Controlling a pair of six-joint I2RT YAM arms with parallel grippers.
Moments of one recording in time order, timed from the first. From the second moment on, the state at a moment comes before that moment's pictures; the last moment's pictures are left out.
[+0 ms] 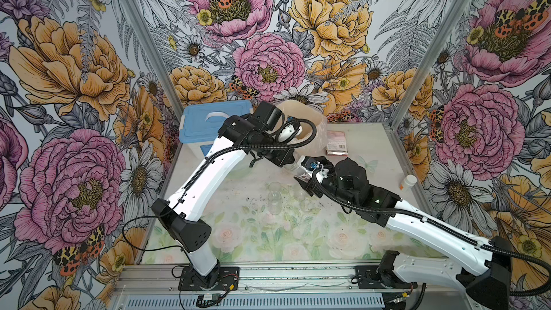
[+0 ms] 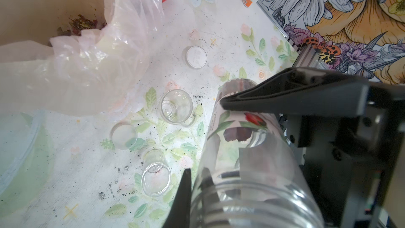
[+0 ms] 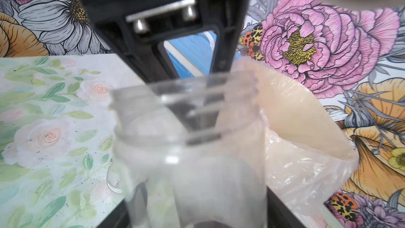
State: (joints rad) left arm -0.63 1.69 2.06 -1.38 0.37 0.01; right arm 0.86 1.08 0.96 -0.19 0.07 -0.34
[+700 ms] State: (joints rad) left arm -0.52 1.90 2.41 -1.34 0.38 -0.05; right arm 0.55 0.83 0.69 0.16 -0.05 0.64
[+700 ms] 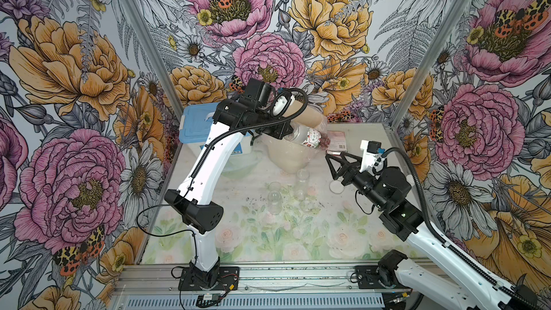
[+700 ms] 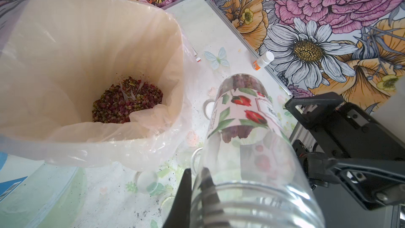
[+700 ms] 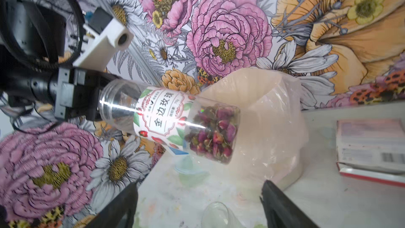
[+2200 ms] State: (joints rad) left arm -0.56 2.10 2.67 -1.27 0.50 -0.21; right arm 0.55 1.19 0.75 0.64 0.31 1.63
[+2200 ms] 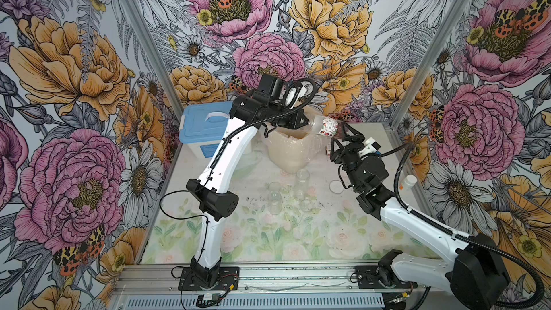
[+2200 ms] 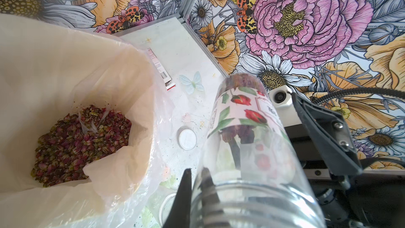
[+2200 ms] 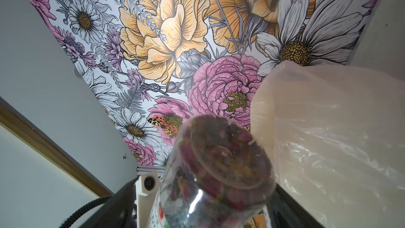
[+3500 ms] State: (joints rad) left arm -0.59 2.18 2.70 -1.24 0.55 -0.25; right arm 0.55 1.34 0.75 0.87 0.43 1.77
